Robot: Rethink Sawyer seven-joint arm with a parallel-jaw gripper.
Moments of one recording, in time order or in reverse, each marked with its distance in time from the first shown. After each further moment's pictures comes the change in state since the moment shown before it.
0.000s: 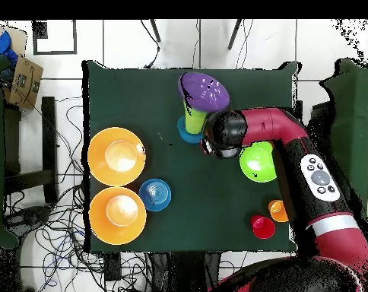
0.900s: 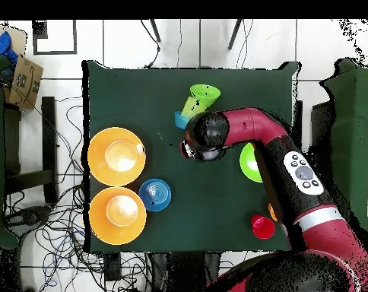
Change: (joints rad) arm 0.015 0.014 0.059 0.066 0.072 0.005 0.000
